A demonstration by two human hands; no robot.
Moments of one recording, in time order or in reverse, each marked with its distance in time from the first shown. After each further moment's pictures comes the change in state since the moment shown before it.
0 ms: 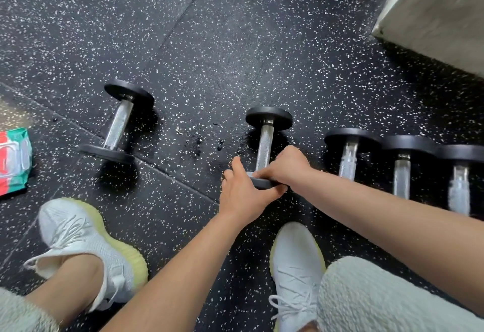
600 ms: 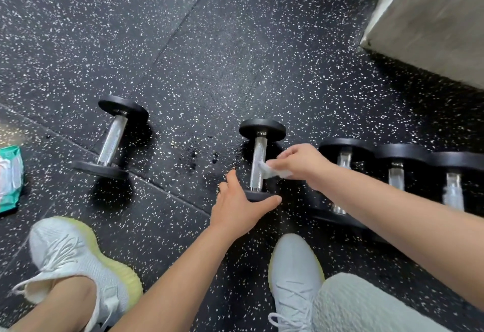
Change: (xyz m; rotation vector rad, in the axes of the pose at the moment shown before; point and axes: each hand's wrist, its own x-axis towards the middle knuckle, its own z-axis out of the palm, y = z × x) left_hand 0.003 0.000 -0.012 0.041 -0.082 -0.001; right_hand 0.014 0.009 -0.049 0.312 -0.114 -0.038
